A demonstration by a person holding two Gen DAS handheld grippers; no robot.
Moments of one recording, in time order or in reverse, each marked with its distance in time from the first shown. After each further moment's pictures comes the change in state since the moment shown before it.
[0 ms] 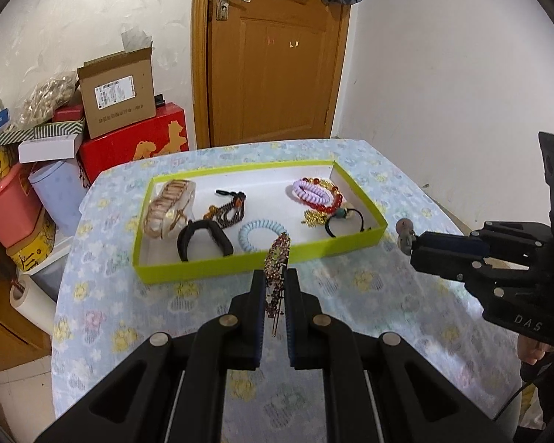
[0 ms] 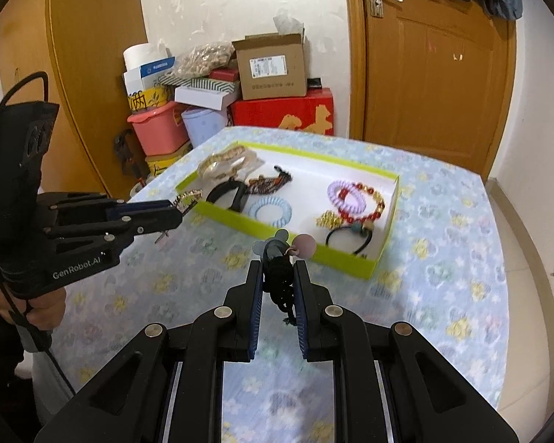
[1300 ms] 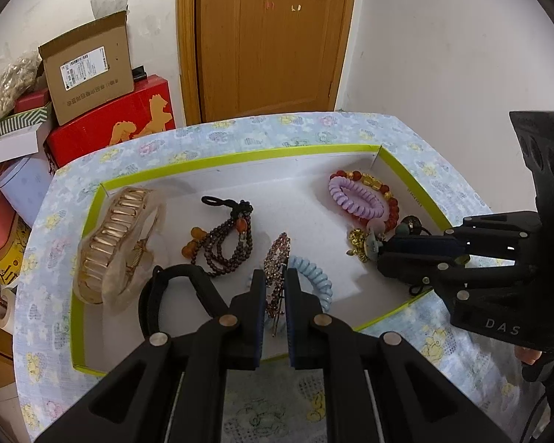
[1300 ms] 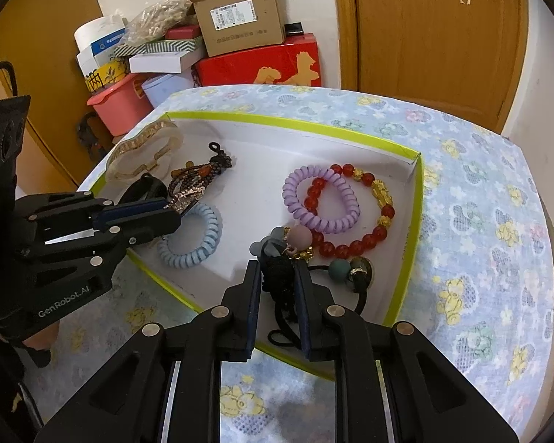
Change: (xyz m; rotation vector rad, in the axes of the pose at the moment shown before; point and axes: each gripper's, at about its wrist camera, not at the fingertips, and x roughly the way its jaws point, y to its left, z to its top) left arm 0.119 0.019 0.035 0.016 0.118 -0.016; right arm 0.125 -0.057 0.032 0.083 0.204 0.017
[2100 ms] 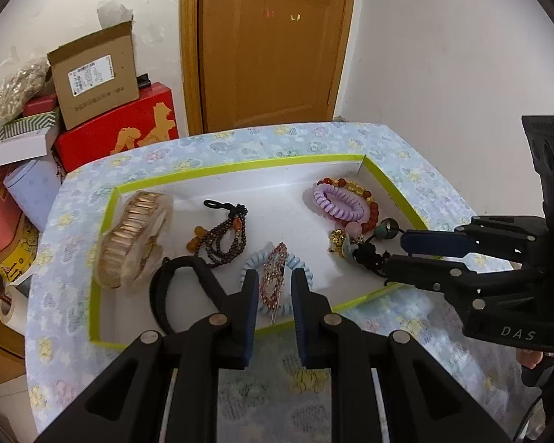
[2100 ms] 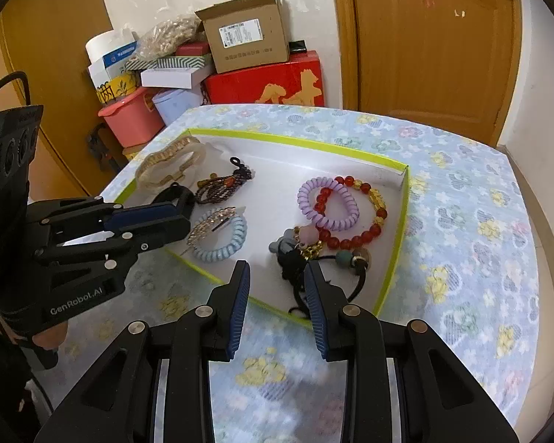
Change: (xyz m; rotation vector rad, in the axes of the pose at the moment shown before) left arm -0.031 -0.008 -0.004 -0.010 -0.027 0.009; right arm -0.042 0.014 -0.011 0.000 -0.064 0.001
